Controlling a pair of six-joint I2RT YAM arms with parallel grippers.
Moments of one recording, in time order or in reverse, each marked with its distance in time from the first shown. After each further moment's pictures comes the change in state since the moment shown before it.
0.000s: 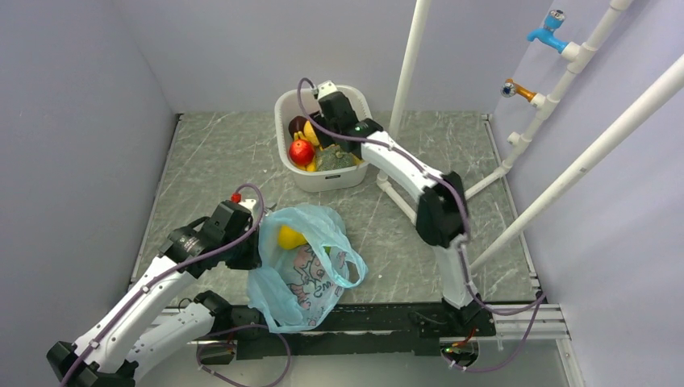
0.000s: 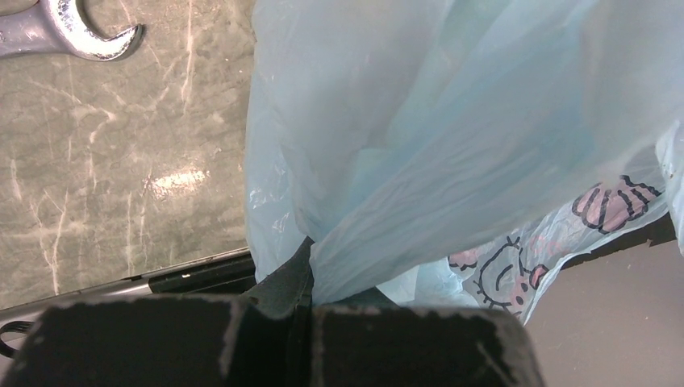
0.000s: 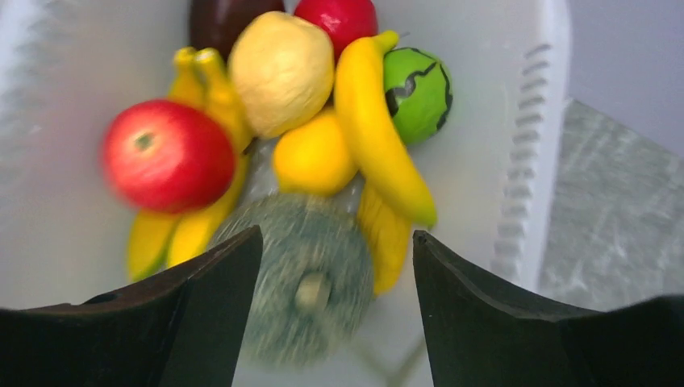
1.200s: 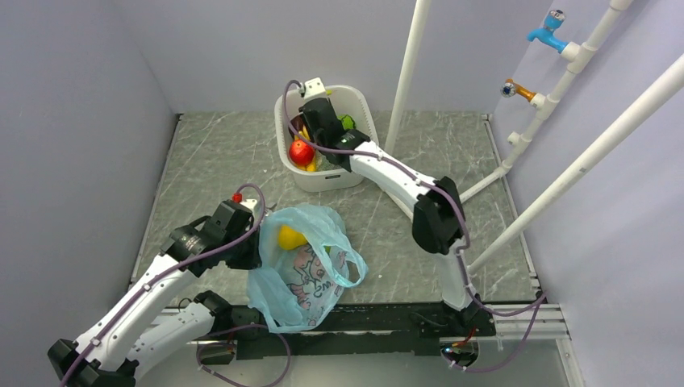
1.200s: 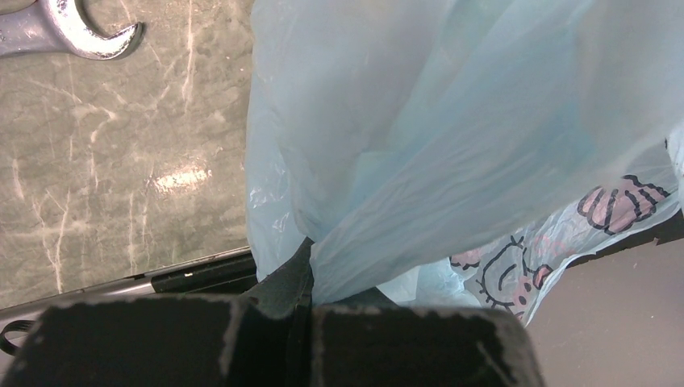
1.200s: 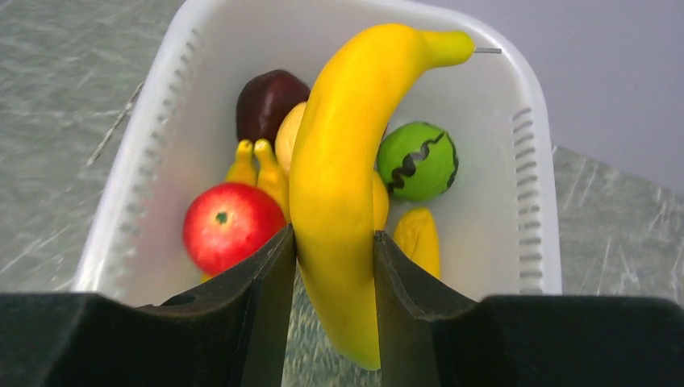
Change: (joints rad) left arm 0.000 0.010 0.000 0.000 0.001 0.007; right arm 0.124 -0.135 -0.174 0.250 0.164 0.061
